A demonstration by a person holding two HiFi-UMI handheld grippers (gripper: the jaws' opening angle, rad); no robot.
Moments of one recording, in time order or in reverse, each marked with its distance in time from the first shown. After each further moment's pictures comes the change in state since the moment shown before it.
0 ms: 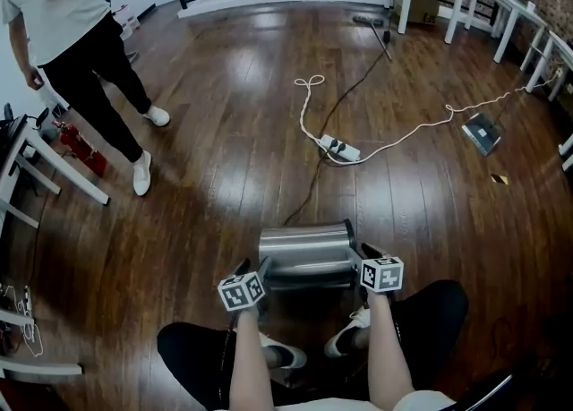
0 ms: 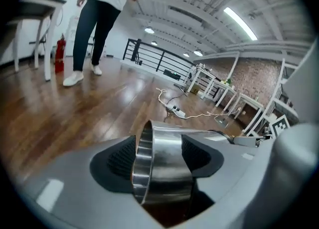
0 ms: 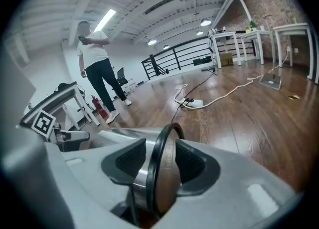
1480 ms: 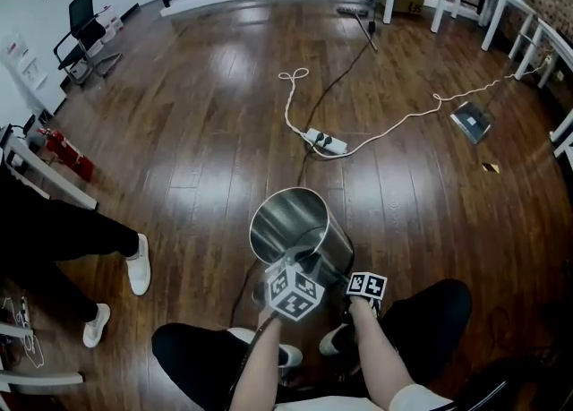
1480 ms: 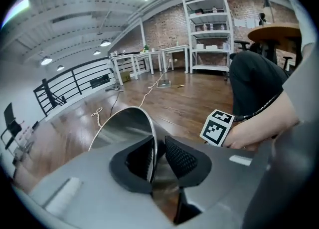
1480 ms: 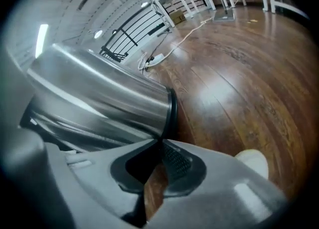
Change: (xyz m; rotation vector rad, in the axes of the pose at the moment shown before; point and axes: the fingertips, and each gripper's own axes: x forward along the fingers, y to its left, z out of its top) left arm -0.008 -0.224 -0.011 1.037 0.162 -0.365; right arm 0.029 -0.037 -0.177 0.590 0.260 -0.102
